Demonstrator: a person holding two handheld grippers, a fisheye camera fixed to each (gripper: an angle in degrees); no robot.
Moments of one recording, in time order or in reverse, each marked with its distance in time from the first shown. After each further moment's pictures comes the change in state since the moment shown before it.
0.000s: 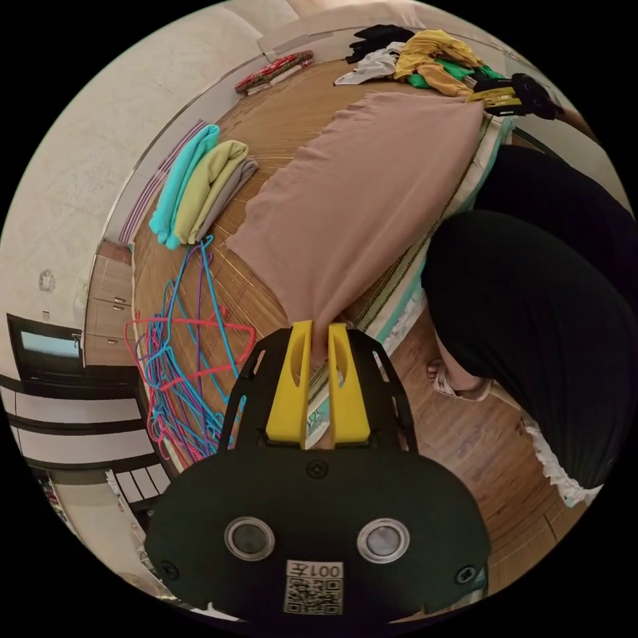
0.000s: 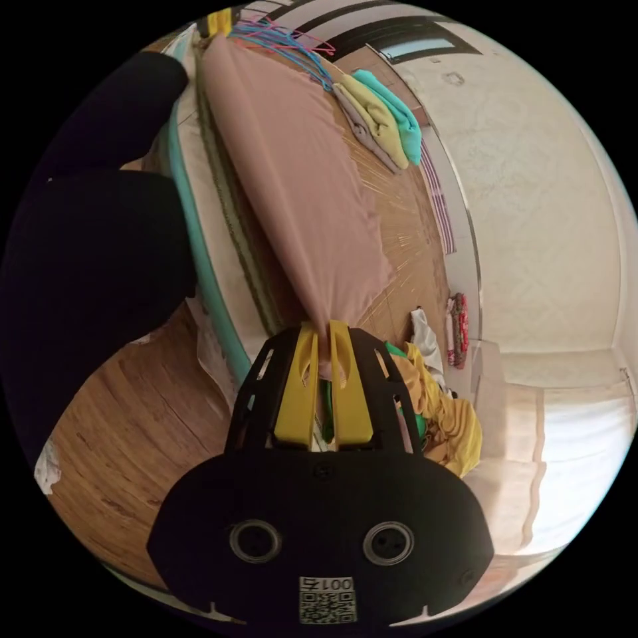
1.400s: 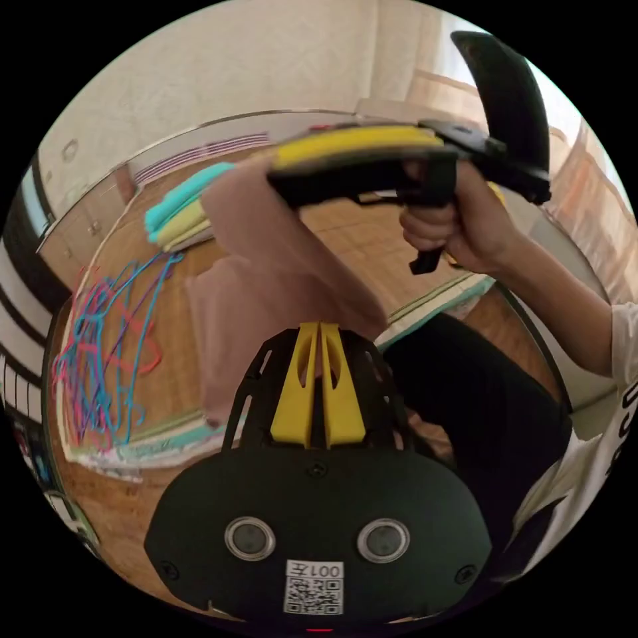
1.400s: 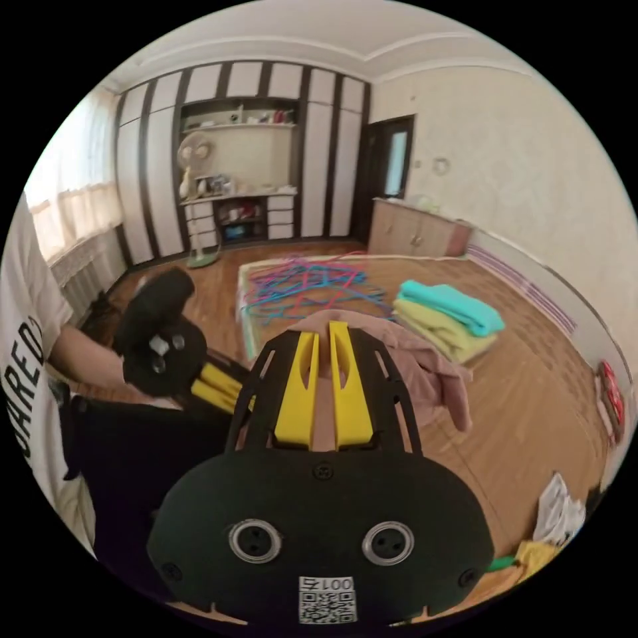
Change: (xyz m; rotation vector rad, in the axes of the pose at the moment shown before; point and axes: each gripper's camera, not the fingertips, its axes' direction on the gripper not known) left arm -0.048 0.020 -0.060 0.267 0.261 -0.538; right arm 0.095 -0.167 -0.146 0.746 -0.771 0.198
